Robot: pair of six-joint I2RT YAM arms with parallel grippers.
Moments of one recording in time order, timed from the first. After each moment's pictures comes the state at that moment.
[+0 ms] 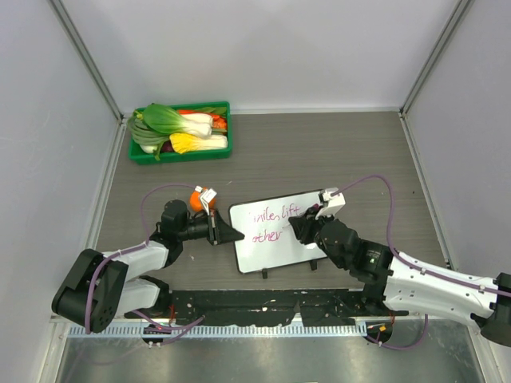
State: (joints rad) left arm -0.38 1.21 0.23 0.64 0.87 -0.68; right arm 1.09 0.77 0.47 -0.05 0.55 0.61
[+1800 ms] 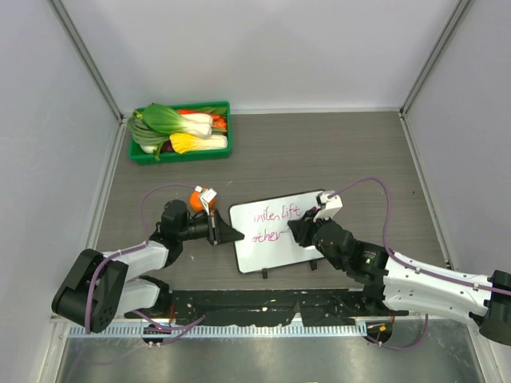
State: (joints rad) left arm -0.38 1.21 0.23 0.64 0.87 -0.68; right arm 1.08 0.78 0.44 -0.04 0.54 0.64
